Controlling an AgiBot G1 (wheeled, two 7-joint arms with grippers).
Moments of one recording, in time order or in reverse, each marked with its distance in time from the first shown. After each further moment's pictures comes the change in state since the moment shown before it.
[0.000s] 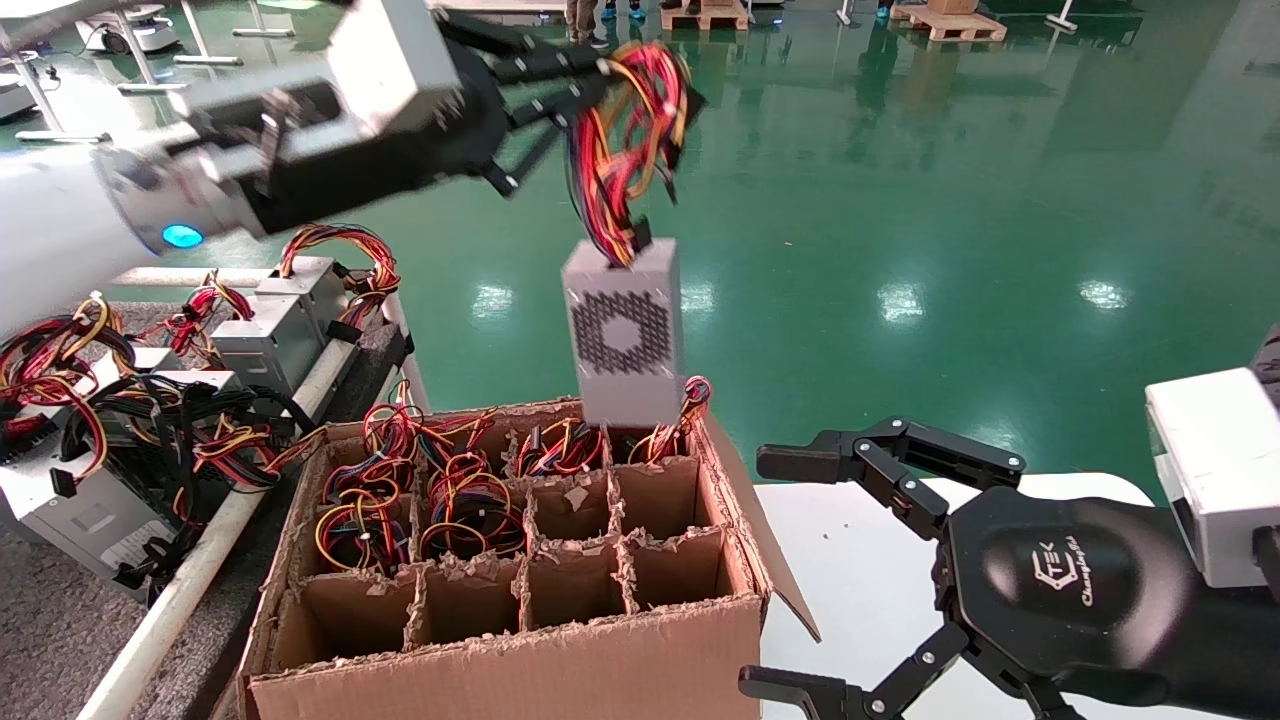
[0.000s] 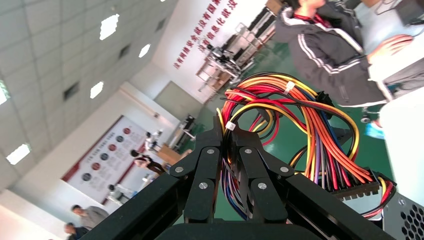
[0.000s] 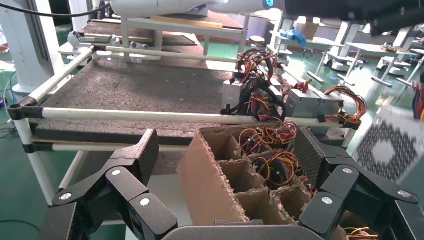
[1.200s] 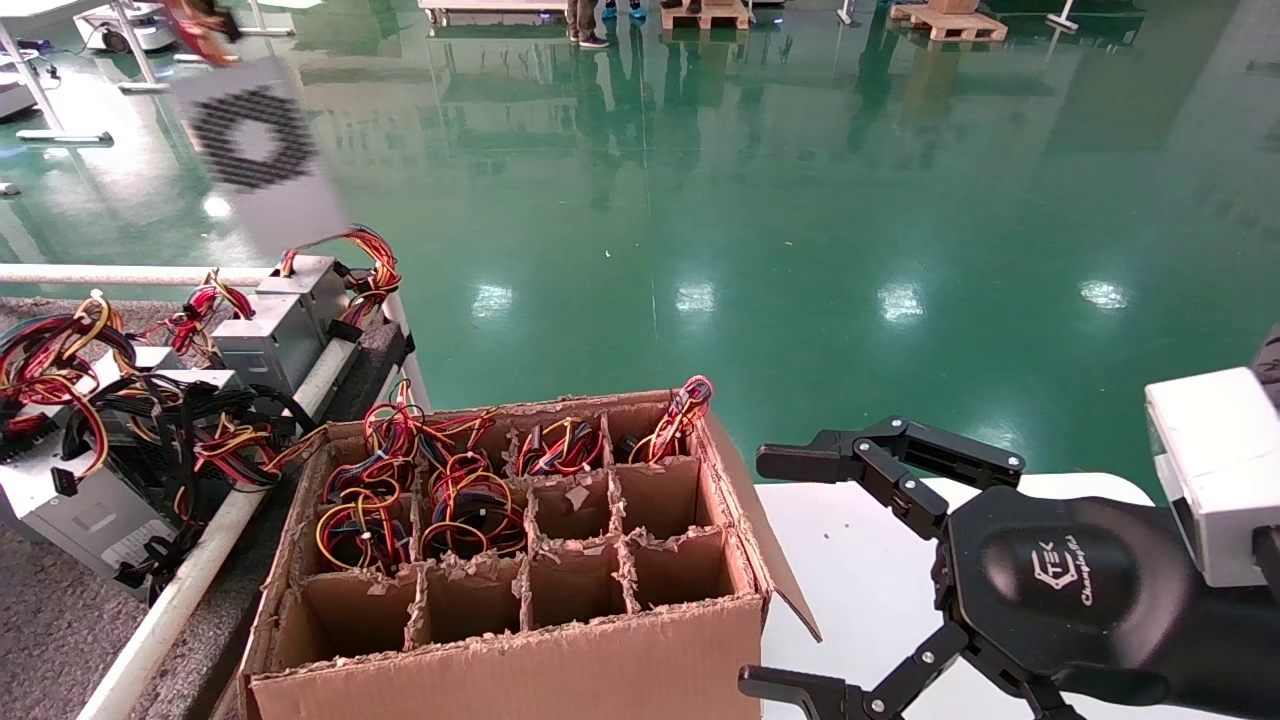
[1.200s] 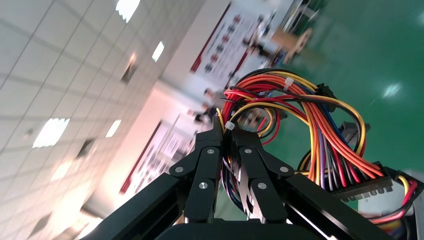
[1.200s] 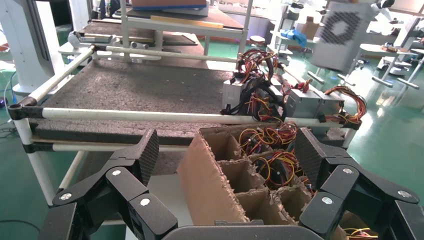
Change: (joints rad) left arm -0.196 -0.223 -0.088 0.119 0.190 -0.262 0.056; right arm 0.000 0.000 0.000 0.000 0.000 0.000 0.000
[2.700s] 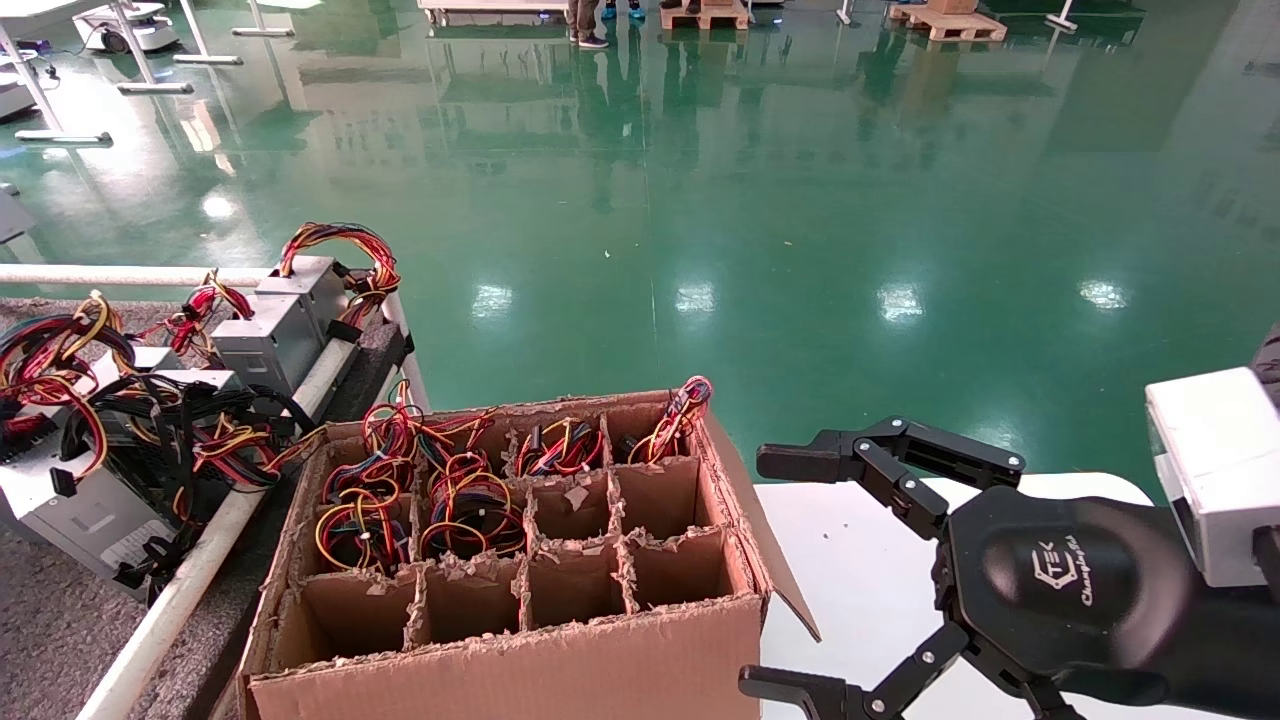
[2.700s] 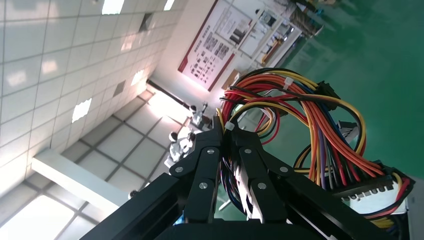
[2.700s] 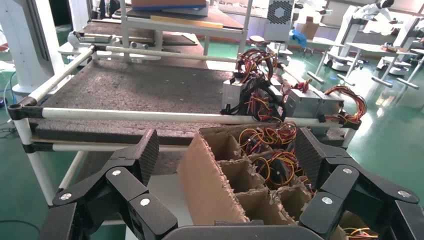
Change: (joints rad) left arm -0.120 -0.140 0.042 0.215 0.128 -0.237 -0.034; right arm 0.000 0.000 0.000 0.000 0.000 0.000 0.000
